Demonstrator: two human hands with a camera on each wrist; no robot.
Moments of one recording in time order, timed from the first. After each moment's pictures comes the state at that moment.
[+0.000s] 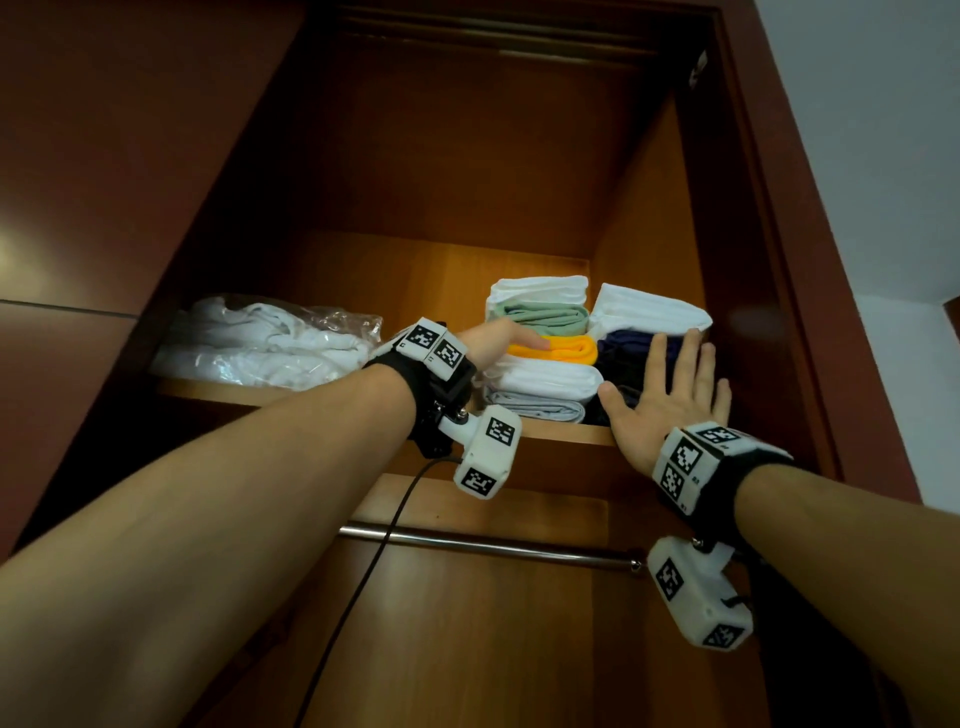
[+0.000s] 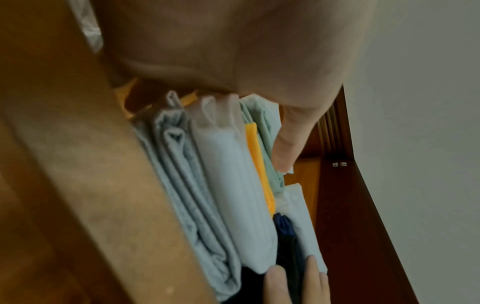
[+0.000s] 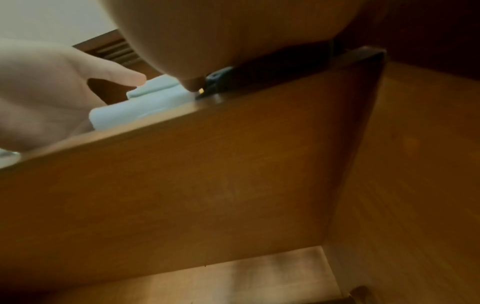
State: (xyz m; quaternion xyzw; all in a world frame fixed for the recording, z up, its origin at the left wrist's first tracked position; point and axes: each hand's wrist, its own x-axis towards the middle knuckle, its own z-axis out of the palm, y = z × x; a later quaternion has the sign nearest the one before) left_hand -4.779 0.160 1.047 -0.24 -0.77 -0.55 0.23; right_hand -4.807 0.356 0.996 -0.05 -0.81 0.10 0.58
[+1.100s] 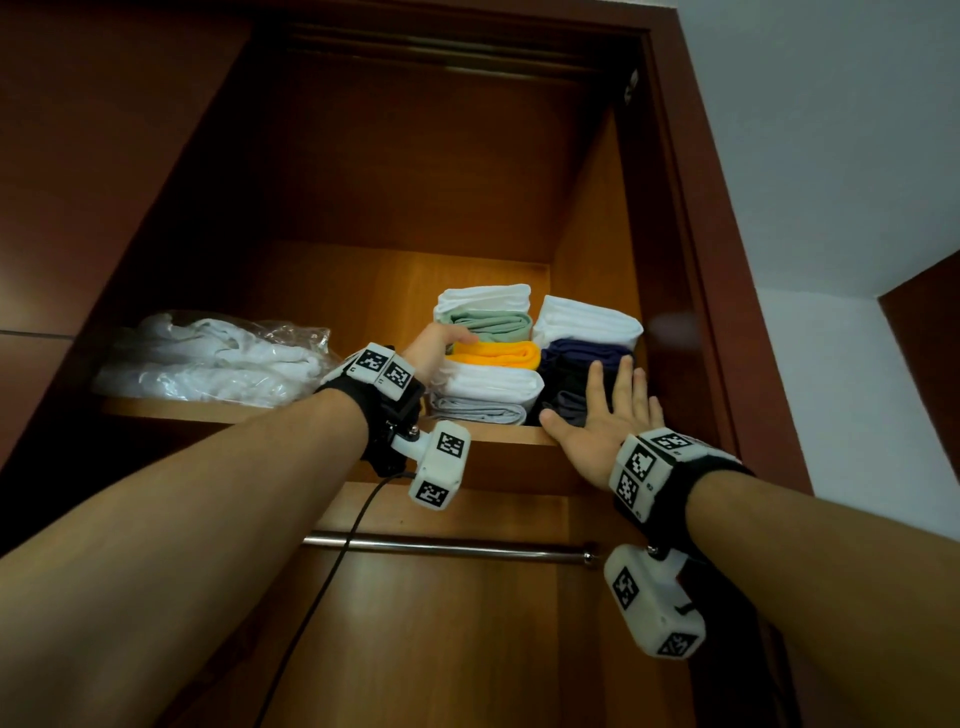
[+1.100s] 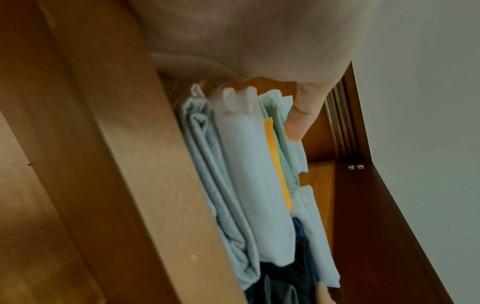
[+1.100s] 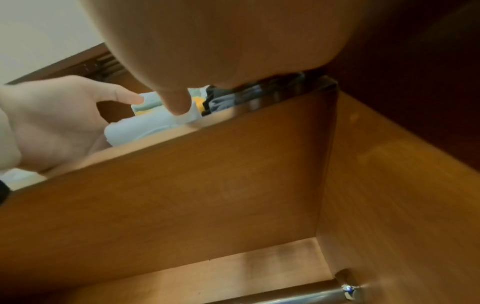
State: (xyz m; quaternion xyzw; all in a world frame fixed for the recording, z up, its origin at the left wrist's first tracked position) left_hand -4.777 0.173 1.039 -0.27 -0.69 -0.60 0.30; right_hand -4.787 0.365 0.983 -0.02 -0.87 0.11 0.49
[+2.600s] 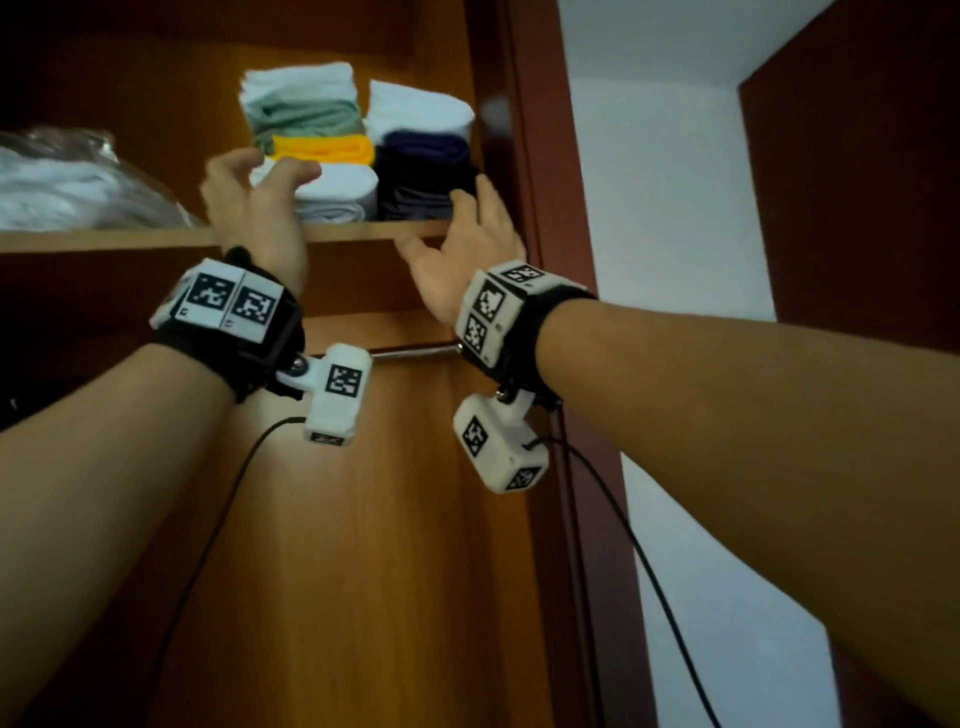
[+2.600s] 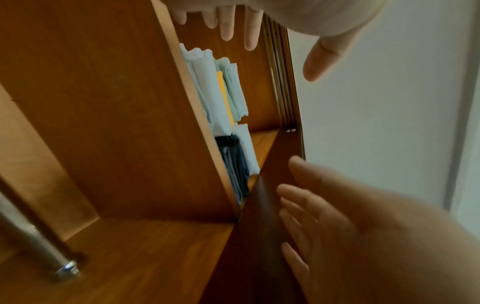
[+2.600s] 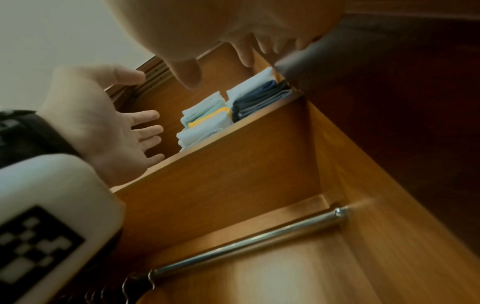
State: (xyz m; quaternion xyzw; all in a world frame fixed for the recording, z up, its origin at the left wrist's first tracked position) left_hand -4.746 0.213 0.948 -0.23 -0.51 -0.65 0.51; right_hand -4.705 0.366 0.907 0.06 -0.80 0.26 0.55
